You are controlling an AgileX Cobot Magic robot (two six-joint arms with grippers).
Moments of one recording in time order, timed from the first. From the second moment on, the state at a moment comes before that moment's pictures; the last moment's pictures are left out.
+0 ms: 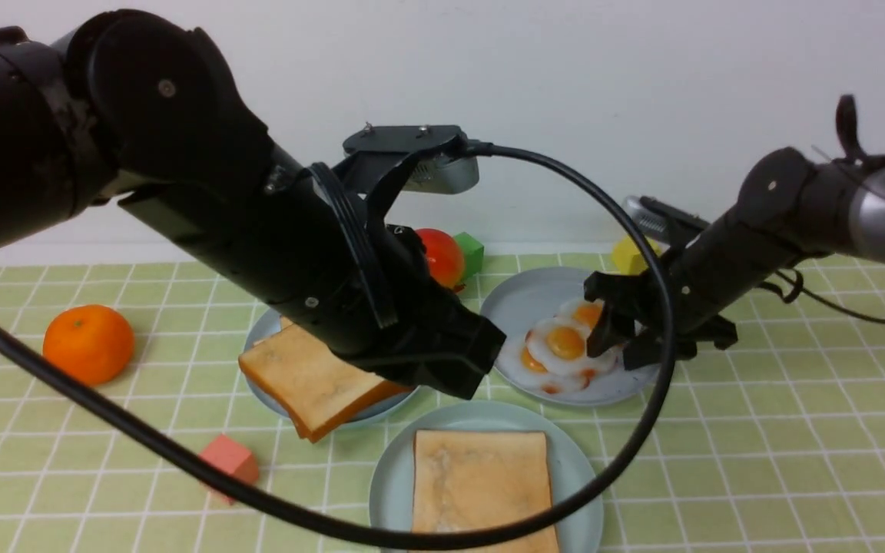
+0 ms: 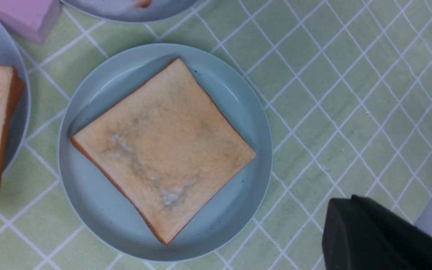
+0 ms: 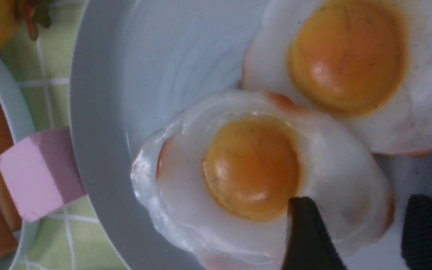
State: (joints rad) right arm 0.16 2.16 -1.55 0.59 0.76 -0.11; left arm -0.57 1.51 -1.30 -0.50 0.91 0.25
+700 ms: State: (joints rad) right arm 0.16 2.17 -1.57 0.57 0.75 0.01; left arm -0.57 1.50 -1.30 -0.38 0.95 0.17
